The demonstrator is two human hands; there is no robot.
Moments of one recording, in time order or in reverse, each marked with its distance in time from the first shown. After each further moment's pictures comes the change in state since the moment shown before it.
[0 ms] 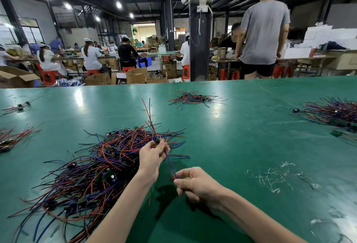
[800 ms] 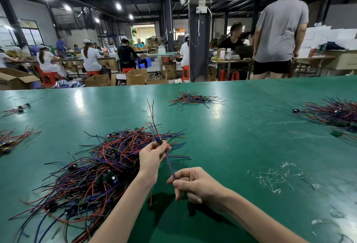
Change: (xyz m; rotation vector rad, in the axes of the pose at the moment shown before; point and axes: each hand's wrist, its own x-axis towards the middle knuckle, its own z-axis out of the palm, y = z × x) left_hand 0.002 0.000 -0.002 0.092 0.014 0.024; right_hand -0.005 -0.003 -0.001 -0.004 -0.110 -0.132
